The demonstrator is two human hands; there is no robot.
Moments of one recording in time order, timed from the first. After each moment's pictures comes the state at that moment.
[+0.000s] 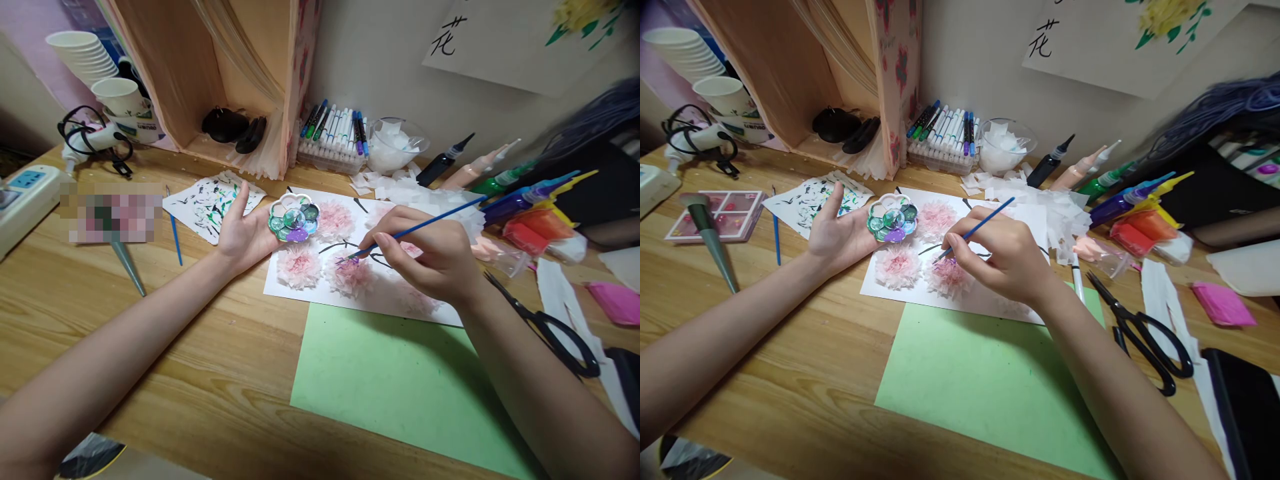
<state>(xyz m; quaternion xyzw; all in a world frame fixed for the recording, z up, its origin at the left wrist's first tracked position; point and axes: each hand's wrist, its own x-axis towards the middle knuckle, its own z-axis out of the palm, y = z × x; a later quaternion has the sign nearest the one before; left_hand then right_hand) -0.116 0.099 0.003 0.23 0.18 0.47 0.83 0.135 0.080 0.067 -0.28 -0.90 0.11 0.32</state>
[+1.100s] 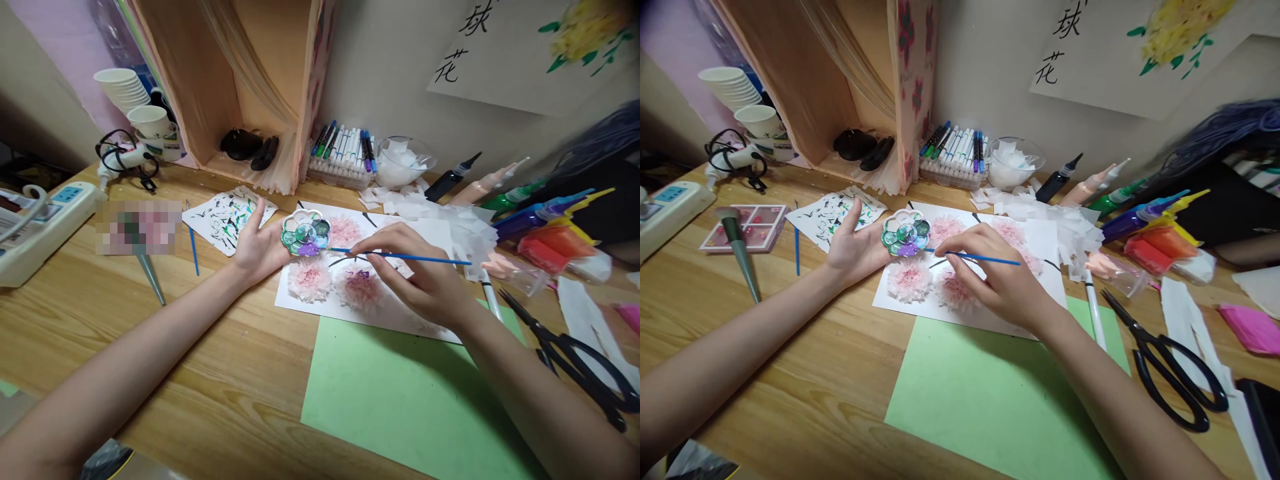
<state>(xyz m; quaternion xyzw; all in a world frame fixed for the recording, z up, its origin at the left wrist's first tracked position) -0.114 0.096 0.011 0.18 0.17 0.47 0.85 0.124 0.075 0.056 -0.30 -0.89 0.14 0.33</state>
